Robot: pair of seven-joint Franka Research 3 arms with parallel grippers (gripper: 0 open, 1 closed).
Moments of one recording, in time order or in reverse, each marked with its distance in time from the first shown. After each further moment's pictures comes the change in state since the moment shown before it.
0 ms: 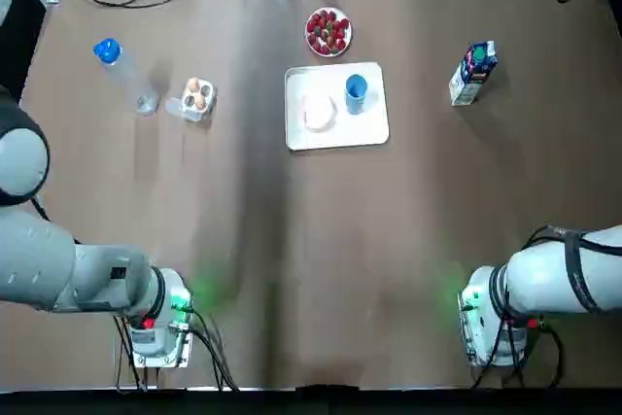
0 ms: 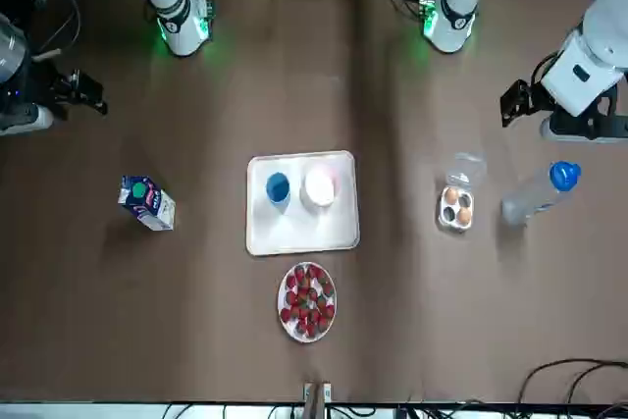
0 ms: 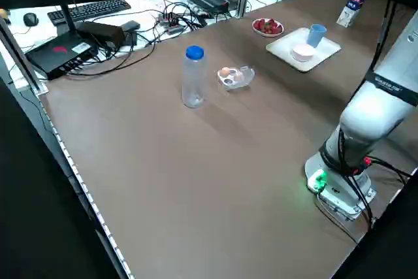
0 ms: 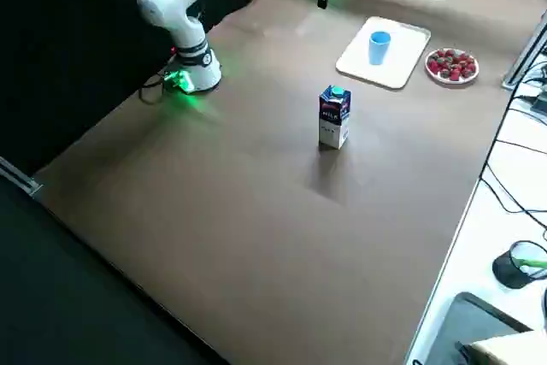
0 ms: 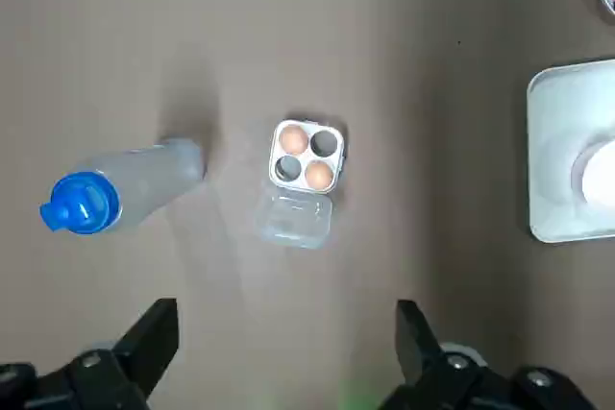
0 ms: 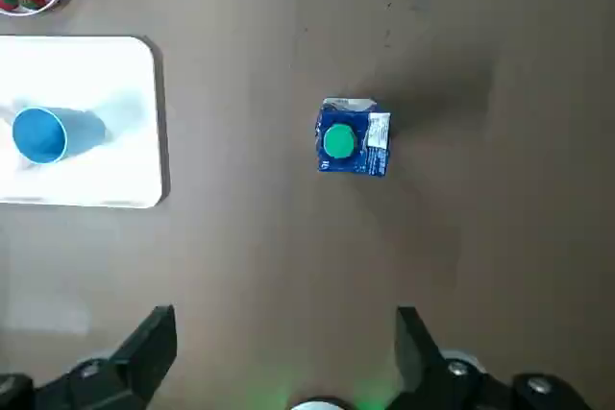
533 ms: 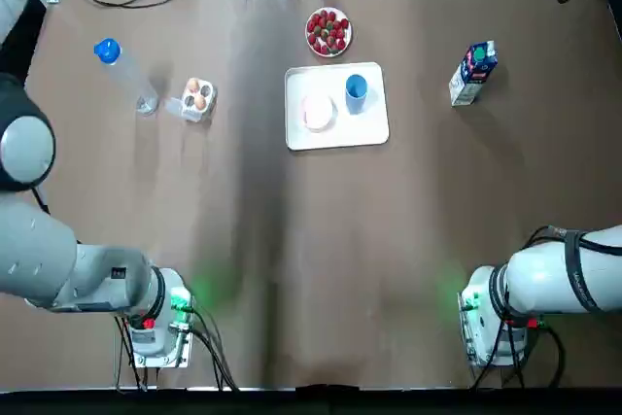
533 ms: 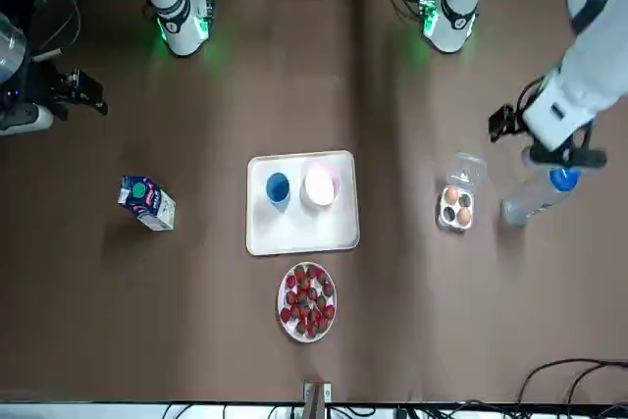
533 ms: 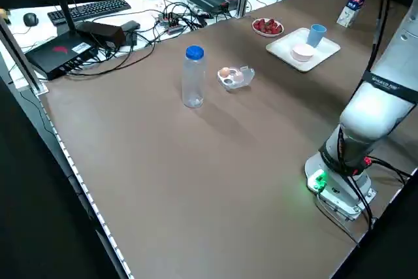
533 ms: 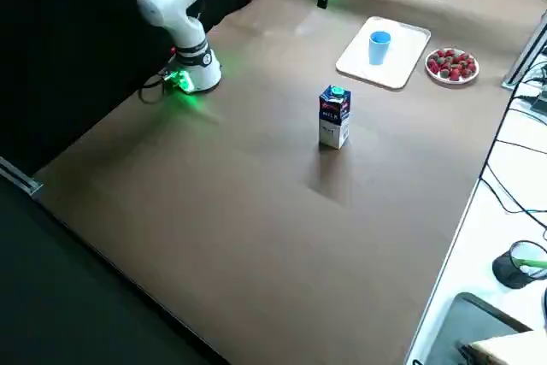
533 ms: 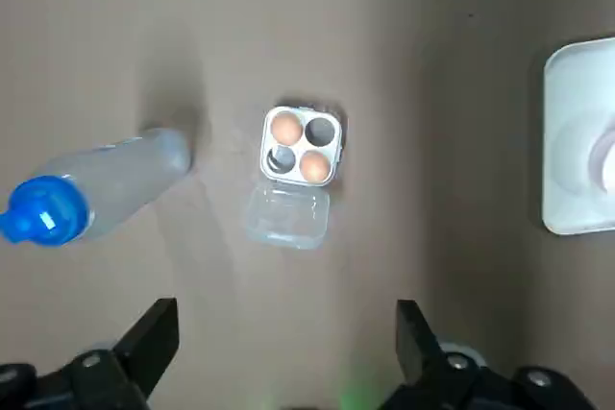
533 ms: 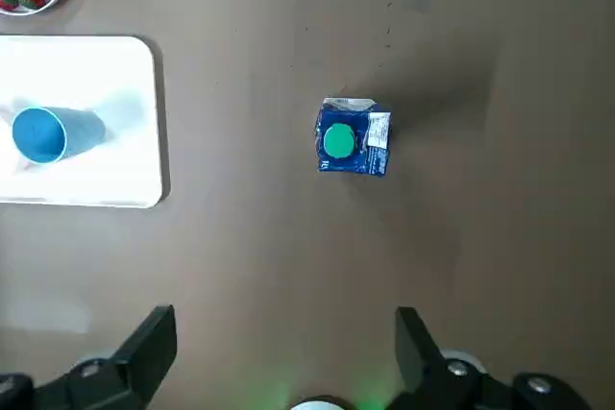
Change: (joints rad) left arm -0.003 0.069 -0.001 -0.026 0.000 0.023 0.005; right arm 0.000 0.000 0.000 0.000 0.000 -0.001 0.000
